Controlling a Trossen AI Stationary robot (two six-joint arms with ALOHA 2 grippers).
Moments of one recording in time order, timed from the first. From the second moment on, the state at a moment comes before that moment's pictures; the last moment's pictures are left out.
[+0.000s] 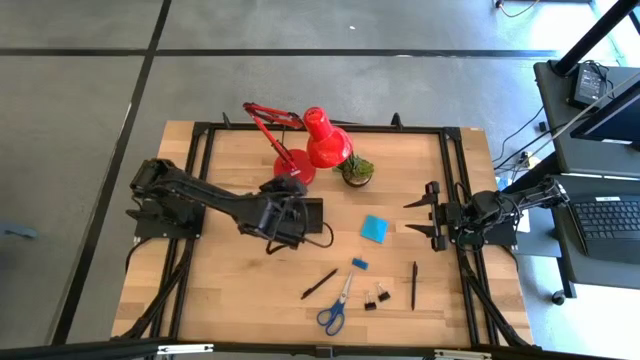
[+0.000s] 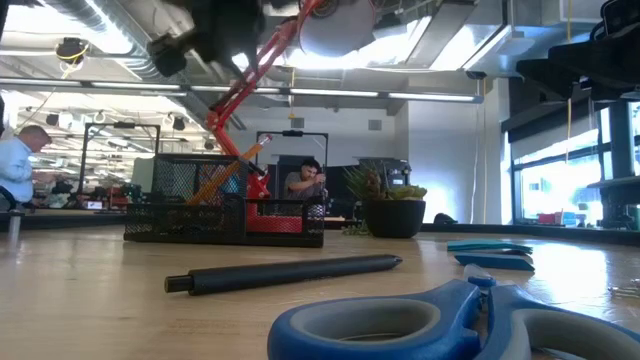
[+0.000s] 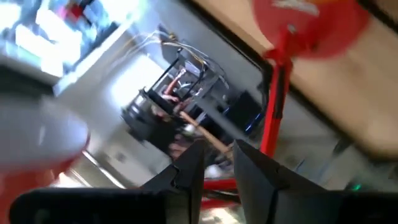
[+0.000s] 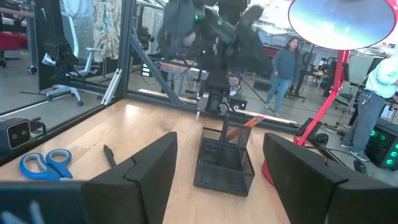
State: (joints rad) left arm -0.27 1.69 1.41 -1.30 -1.19 0.70; right arm 0.30 0.01 0.01 0.09 0.23 -0.22
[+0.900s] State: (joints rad) left arm -0.39 1.72 1.41 -0.60 -0.13 -0.47; right arm 0.30 0.01 0.01 0.11 0.23 -0.21
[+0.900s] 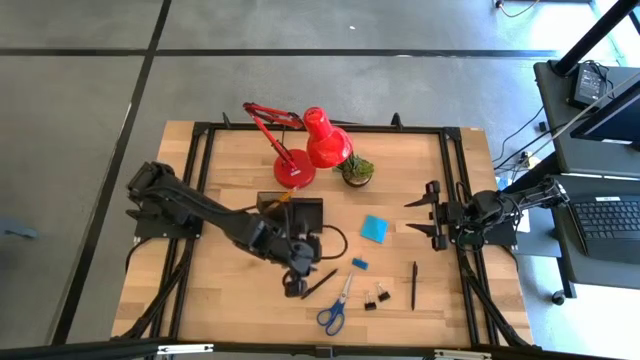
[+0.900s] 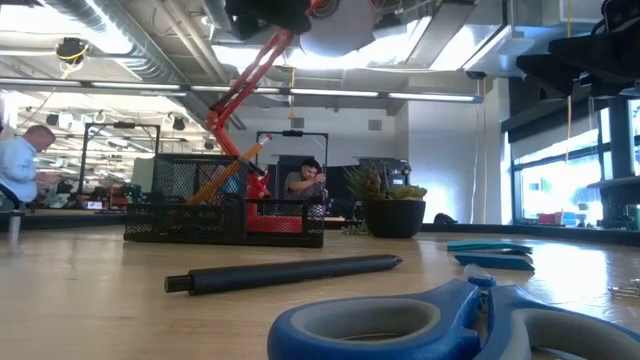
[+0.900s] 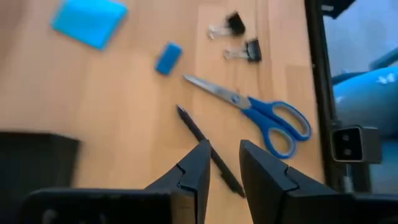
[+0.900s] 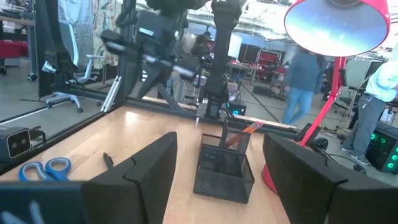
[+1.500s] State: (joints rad) left arm -0.39 1.88 1.41 -0.55 0.01 -0.75; right arm 0.30 0.01 0.01 0.10 0.23 -0.21
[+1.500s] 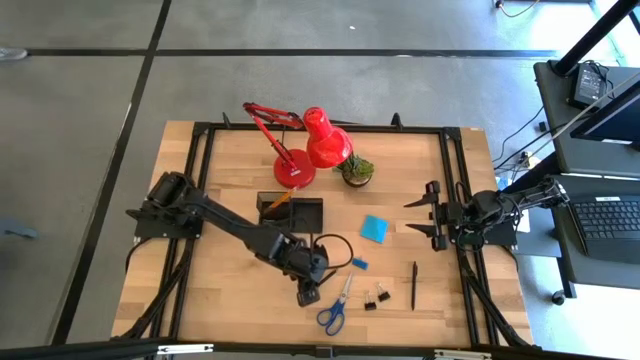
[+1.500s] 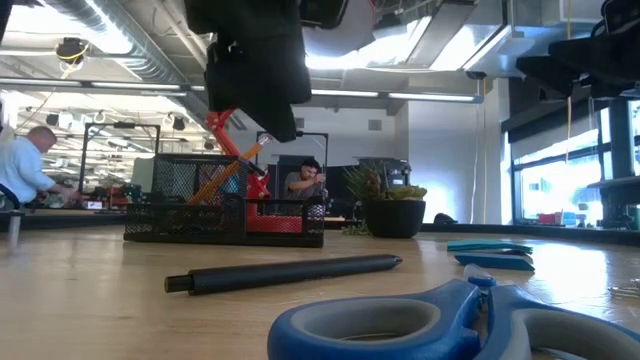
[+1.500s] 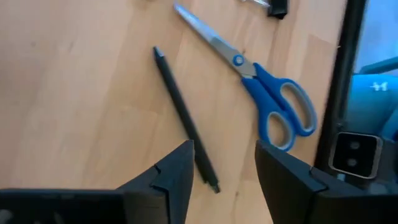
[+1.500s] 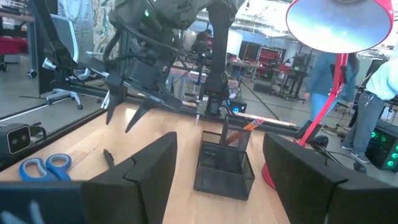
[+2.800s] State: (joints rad) left arm -0.40 2.23 1.79 -0.99 0.09 -0.94; right arm 0.30 0.01 0.01 0.06 0.23 -0.18
